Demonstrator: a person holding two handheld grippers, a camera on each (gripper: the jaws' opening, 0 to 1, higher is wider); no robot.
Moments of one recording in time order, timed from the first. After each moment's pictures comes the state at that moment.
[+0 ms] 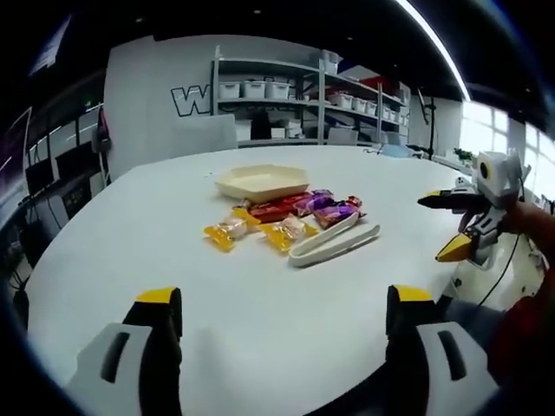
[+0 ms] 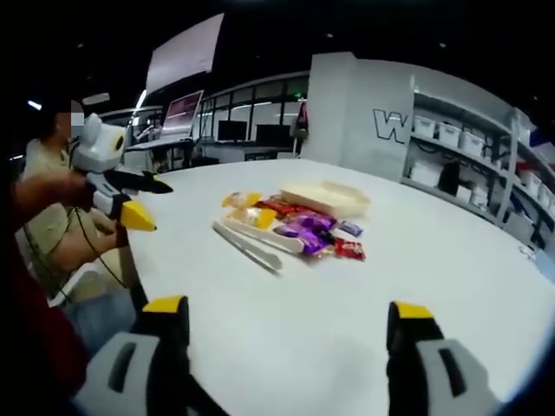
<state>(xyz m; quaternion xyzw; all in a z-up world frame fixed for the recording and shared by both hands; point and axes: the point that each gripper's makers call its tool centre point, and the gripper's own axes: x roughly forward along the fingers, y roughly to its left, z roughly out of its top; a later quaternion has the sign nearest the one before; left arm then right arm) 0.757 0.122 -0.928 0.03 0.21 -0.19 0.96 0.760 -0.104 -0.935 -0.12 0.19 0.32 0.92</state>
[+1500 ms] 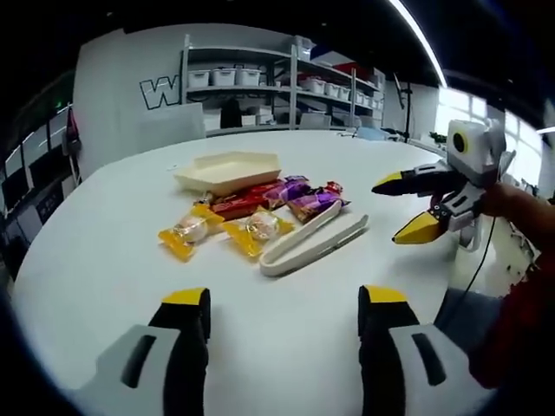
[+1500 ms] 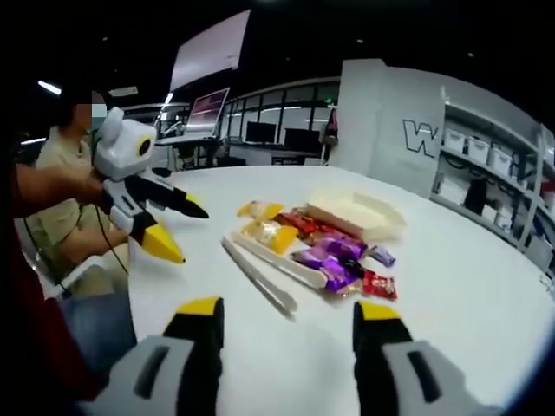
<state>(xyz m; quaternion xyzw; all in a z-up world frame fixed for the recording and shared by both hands) 0.782 0.084 -0.950 0.05 0.24 -0.27 0.93 0.792 -0.061 -0.937 -0.14 0.17 0.39 0.89</state>
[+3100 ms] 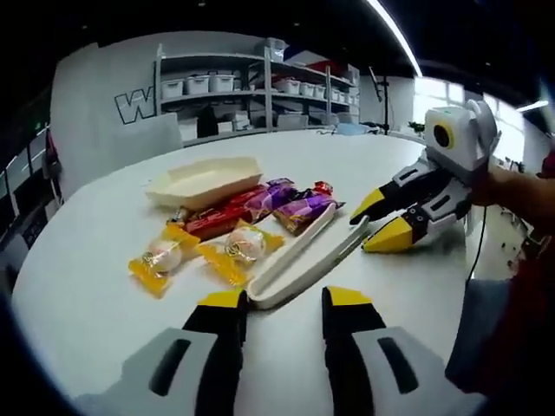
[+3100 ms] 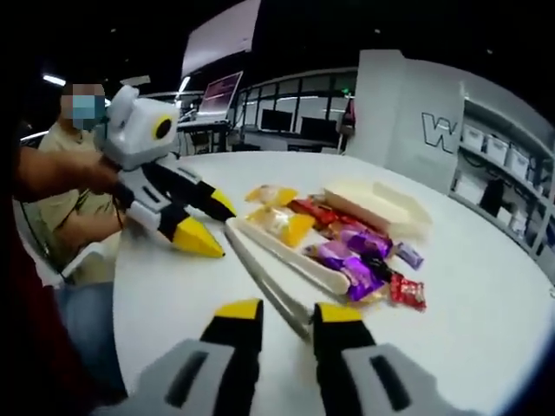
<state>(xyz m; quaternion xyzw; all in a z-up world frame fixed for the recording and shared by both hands) 0.810 0.061 -0.958 0.09 0.23 -0.32 0.92 0.804 -0.038 -0.959 -0.17 0.19 0.42 0.87</state>
